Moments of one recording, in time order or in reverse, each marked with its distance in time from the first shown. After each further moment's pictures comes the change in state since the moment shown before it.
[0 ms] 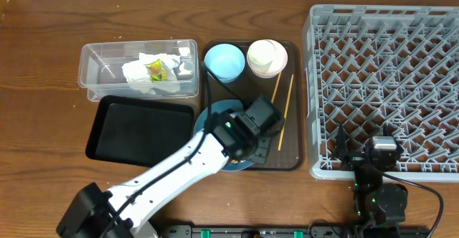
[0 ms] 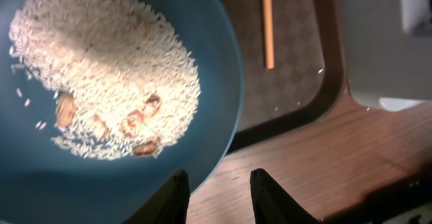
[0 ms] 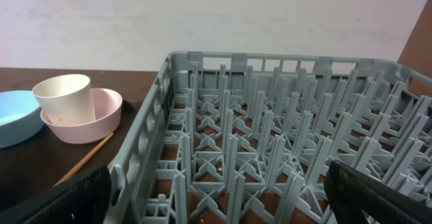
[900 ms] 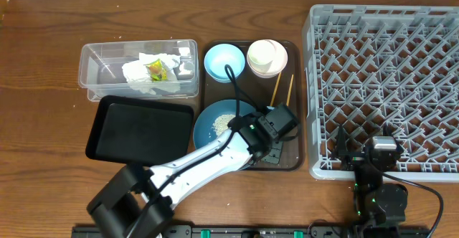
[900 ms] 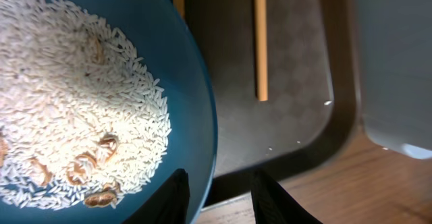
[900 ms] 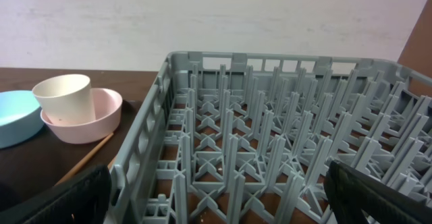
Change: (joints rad) left arm -0.050 0.173 0.000 0.134 -0.037 -0.076; right arm 0.000 0.000 0.000 0.000 0.000 0.000
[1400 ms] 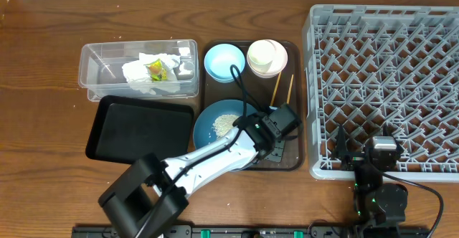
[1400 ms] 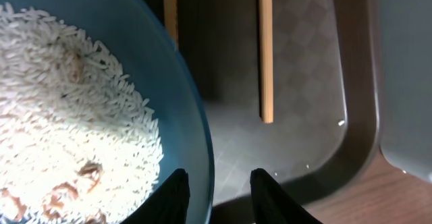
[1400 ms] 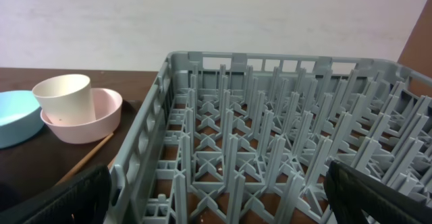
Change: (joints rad) left arm 0.000 0.067 0.000 0.066 -0.009 0.000; right arm 0.000 0.000 0.000 0.000 0.000 0.000
